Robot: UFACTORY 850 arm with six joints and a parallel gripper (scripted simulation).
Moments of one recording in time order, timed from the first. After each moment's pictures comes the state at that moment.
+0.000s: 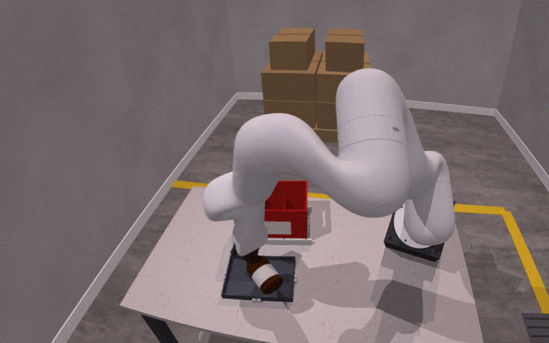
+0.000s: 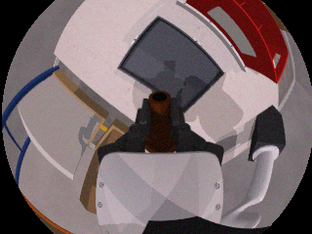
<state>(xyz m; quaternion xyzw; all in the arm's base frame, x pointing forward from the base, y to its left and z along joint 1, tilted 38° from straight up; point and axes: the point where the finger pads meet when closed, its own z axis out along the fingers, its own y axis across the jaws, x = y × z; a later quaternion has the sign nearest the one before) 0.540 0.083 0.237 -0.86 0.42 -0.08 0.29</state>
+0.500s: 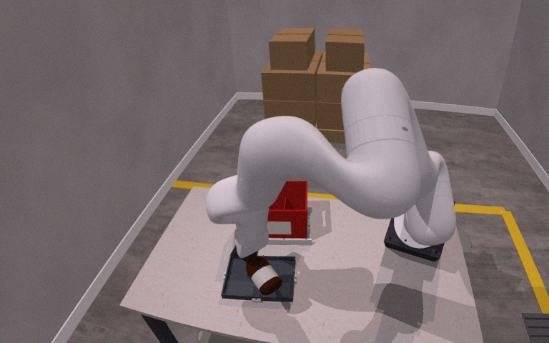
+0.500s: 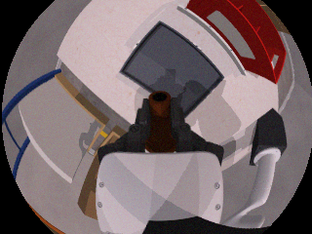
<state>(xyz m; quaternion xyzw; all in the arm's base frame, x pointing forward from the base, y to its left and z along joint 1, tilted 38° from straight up) 0.541 0.085 0.238 -0.85 0.43 -0.11 0.27</state>
